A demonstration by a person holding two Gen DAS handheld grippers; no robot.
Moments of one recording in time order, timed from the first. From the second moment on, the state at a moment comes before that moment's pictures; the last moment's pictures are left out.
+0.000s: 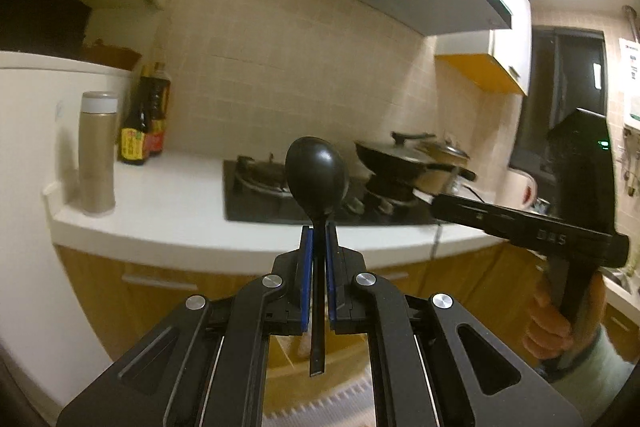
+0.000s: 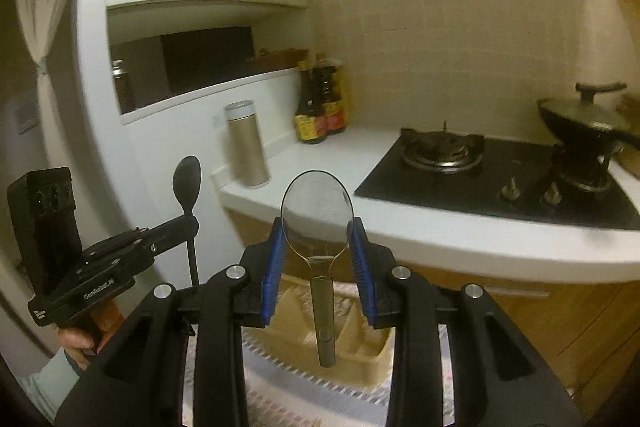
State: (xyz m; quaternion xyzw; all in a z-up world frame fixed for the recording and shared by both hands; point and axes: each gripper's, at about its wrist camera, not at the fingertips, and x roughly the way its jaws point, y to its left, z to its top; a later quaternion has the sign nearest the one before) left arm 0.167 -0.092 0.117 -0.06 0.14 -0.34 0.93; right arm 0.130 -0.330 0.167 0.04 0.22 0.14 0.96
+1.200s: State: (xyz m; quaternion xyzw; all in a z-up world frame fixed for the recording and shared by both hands) left arm 0.189 -0.074 0.052 -0.07 0.19 -0.33 0.92; right arm 0.151 -0.341 0.084 0.06 0.27 0.10 0.96
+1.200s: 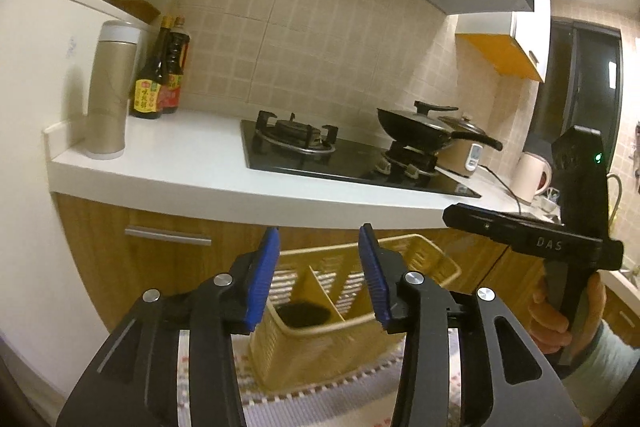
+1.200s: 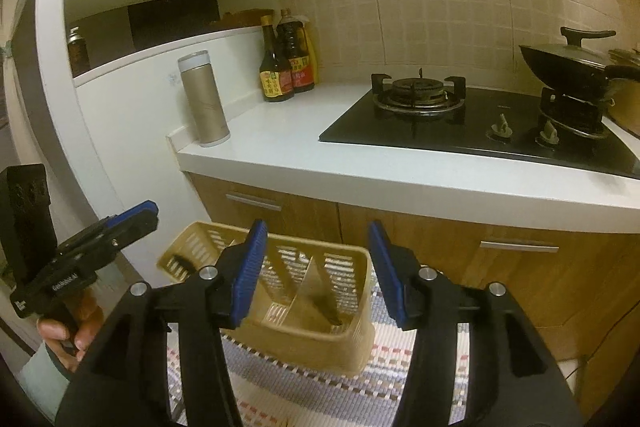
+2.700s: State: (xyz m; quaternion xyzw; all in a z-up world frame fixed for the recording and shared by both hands) left arm 0.167 -0.055 -0.069 -0.09 0.50 -0.31 0.80; right arm 0.057 -0.272 -0.057 0.12 0.59 0.17 0.78
